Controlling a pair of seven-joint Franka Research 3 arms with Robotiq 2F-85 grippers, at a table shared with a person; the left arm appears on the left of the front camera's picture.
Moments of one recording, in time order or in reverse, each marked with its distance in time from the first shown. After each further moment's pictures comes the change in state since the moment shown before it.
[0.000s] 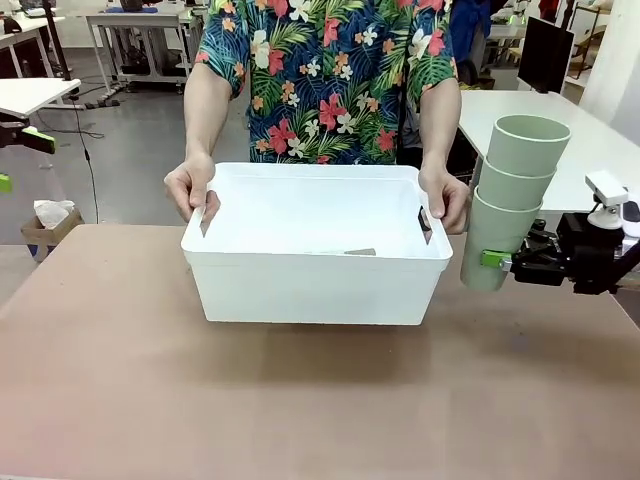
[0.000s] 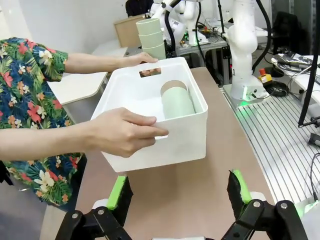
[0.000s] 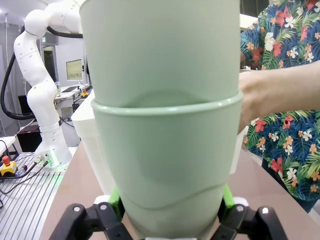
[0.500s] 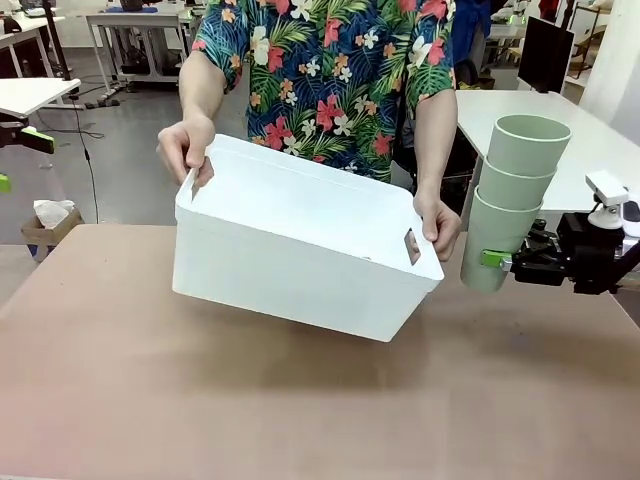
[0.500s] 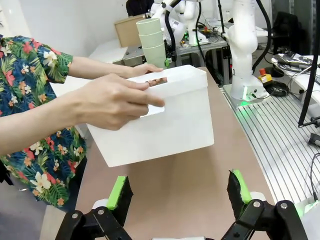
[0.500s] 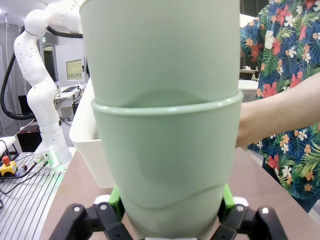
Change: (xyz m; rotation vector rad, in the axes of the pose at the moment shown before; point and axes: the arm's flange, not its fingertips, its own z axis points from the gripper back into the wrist) left arm 0.000 0.000 0.000 0.000 0.000 0.000; right arm 0.000 0.000 0.000 0.000 0.000 0.000
